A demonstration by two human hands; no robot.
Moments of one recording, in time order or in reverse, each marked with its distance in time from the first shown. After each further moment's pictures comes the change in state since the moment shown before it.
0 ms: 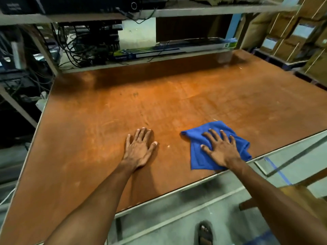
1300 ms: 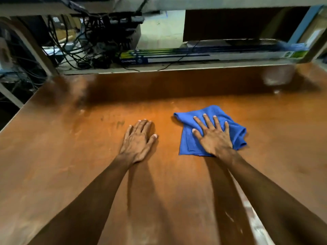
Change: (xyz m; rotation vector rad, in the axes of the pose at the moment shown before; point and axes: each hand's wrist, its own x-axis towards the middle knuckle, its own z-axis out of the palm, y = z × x) left_hand 0.293 0.012 0.019 -0.015 0.115 -0.194; right_hand 0.388 0.008 -0.030 0.049 0.017 -0.241
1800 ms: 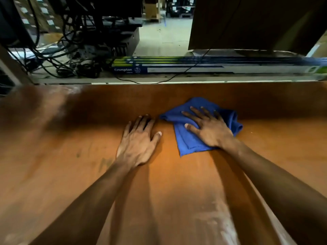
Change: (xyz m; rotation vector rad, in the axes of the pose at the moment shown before) left_hand 0.154 -0.028 0.016 0.085 0.078 -0.033; right_hand 0.198 -0.026 -0.005 -0.055 0.007 -0.252
